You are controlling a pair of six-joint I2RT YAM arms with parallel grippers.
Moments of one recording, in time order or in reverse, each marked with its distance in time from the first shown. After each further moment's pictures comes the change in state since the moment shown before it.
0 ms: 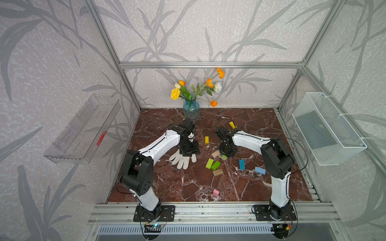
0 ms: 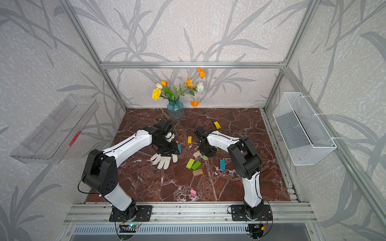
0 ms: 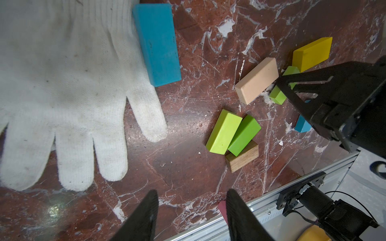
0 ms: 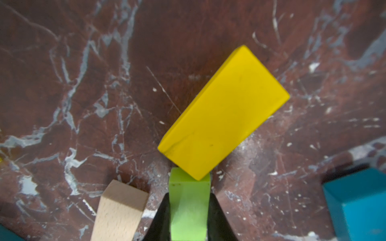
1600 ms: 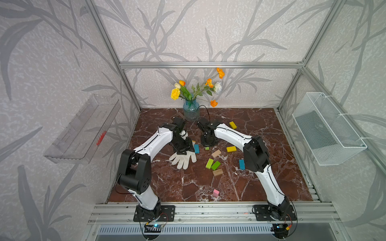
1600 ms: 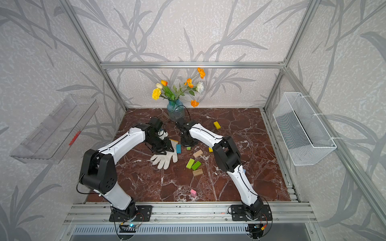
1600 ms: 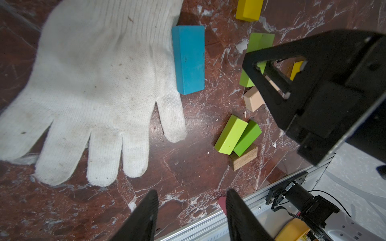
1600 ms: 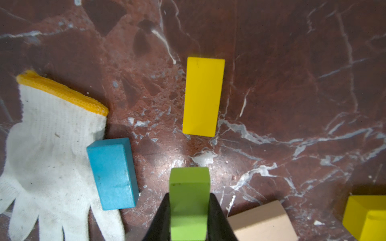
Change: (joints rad) left arm 0.138 -0.001 0.000 -0.037 0.080 0.071; right arm 0.123 0.344 0.628 -0.180 -0.048 -0.506
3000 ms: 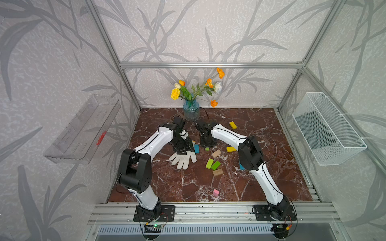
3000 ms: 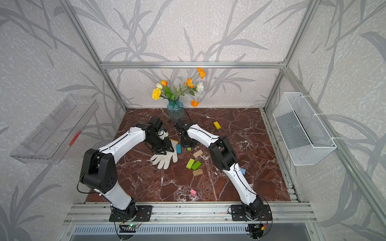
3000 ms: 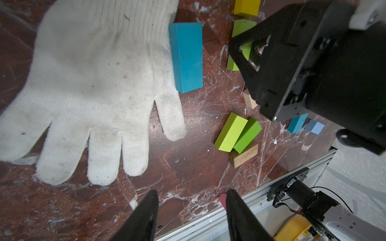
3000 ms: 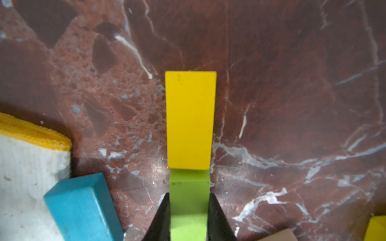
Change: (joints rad) left arm 0.006 0.010 0.015 -0.021 0.006 0.024; right arm 0.000 0.111 0.109 -0.054 0.046 0.056
